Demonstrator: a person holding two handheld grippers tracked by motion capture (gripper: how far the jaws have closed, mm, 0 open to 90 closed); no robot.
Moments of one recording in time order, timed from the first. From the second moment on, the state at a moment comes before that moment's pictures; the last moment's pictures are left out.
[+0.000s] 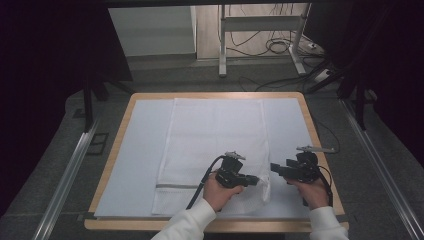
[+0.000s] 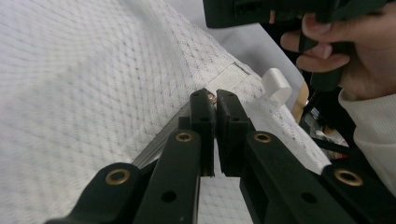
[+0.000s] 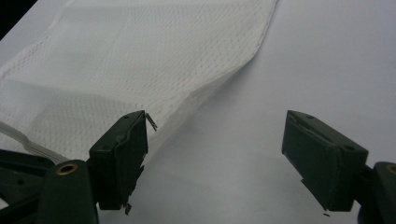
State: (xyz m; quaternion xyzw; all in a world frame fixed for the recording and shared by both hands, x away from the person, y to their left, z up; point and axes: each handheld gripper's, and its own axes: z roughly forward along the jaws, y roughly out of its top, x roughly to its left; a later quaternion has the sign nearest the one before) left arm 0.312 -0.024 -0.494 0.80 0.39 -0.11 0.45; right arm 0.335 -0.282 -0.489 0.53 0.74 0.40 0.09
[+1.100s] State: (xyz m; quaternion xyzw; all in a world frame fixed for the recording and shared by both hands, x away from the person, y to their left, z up) left arm 0.306 -0.027 -0.494 0.80 0.38 -0.10 0.44; right arm 0.340 -0.236 -0.506 0.53 0.74 0.40 -0.02
